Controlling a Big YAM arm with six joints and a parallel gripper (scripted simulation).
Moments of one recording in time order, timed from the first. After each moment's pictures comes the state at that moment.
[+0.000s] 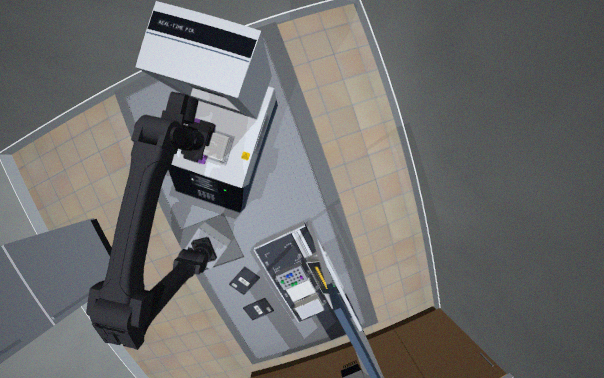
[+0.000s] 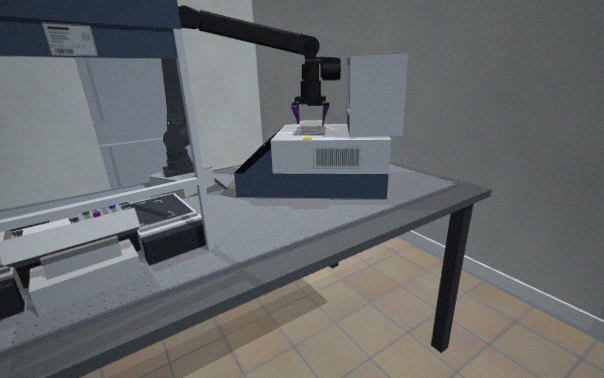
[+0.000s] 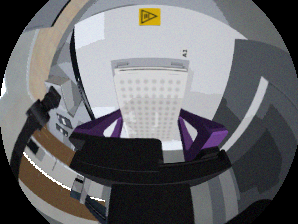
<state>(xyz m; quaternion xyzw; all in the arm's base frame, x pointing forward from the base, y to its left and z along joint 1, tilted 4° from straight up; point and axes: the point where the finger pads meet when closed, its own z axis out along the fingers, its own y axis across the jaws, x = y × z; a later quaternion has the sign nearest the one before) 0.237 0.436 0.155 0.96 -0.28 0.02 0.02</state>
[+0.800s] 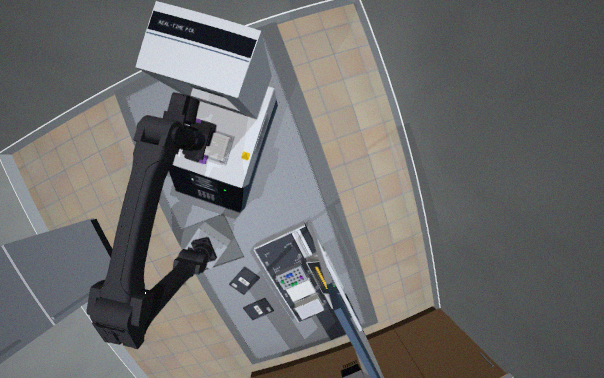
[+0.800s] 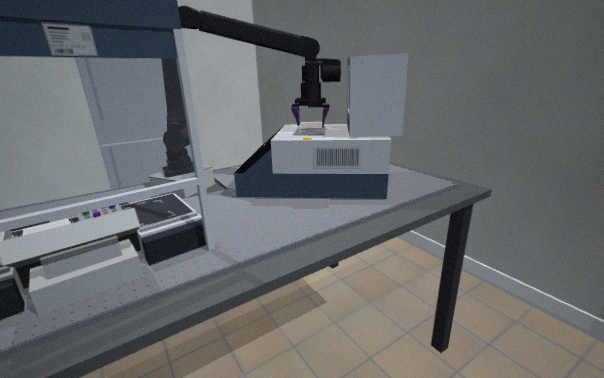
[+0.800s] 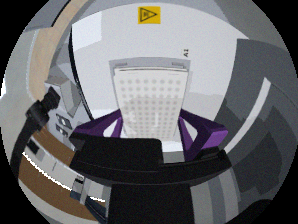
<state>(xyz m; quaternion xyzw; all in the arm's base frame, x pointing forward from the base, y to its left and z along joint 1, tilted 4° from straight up) 0.238 0.435 0.150 0.96 -0.28 0.02 0.02</state>
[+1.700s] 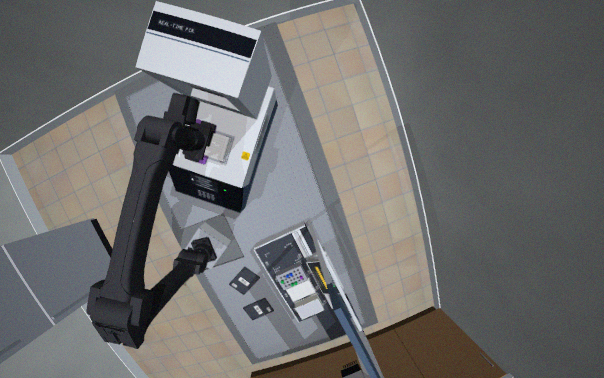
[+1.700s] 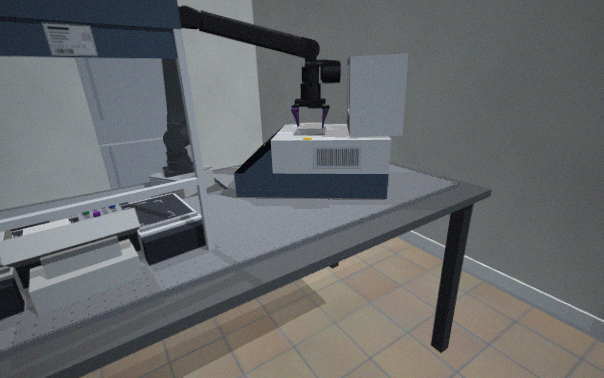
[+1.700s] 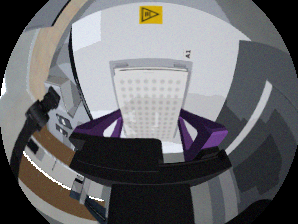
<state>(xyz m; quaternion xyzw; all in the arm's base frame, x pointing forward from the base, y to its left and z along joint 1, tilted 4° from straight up) 0.236 0.435 0.147 0.96 -0.28 0.02 0.03</state>
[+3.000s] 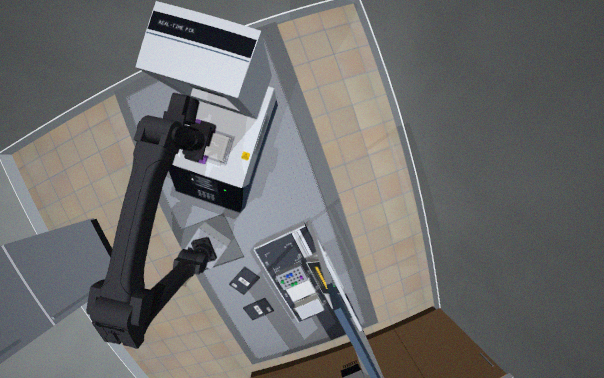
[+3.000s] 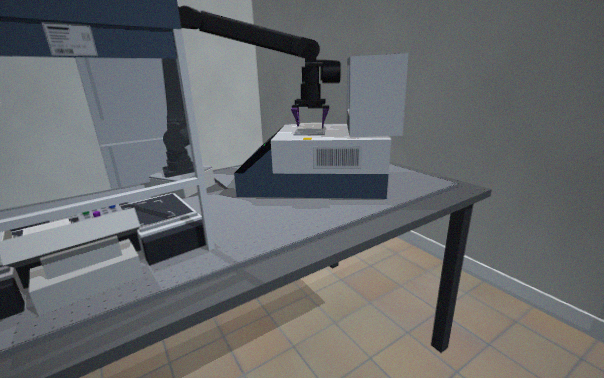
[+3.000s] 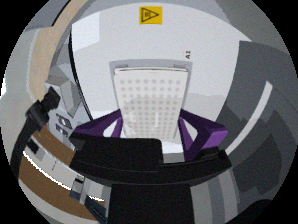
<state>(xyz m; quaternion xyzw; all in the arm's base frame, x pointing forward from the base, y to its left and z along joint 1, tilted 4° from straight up) 0.236 0.435 0.146 0.96 -0.28 0.02 0.03</state>
